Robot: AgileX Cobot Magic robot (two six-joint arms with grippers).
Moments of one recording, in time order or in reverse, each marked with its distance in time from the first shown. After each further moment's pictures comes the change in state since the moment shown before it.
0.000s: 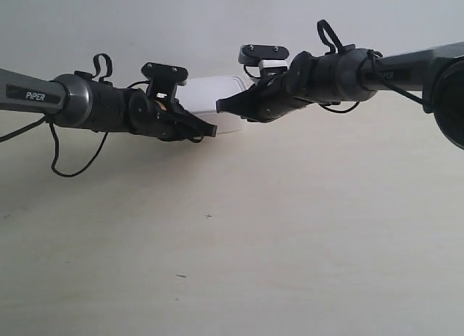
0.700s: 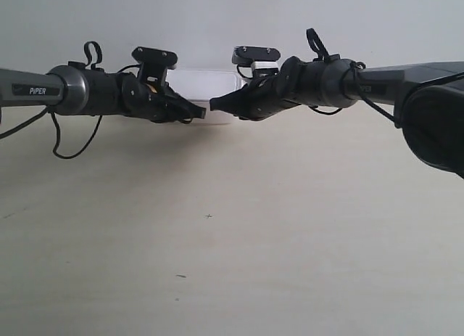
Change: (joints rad) left arm 0.064 0.087 -0.196 0.000 0.056 0.053; right arm 0.000 0.122 -0.175 0.014 0.022 0.000
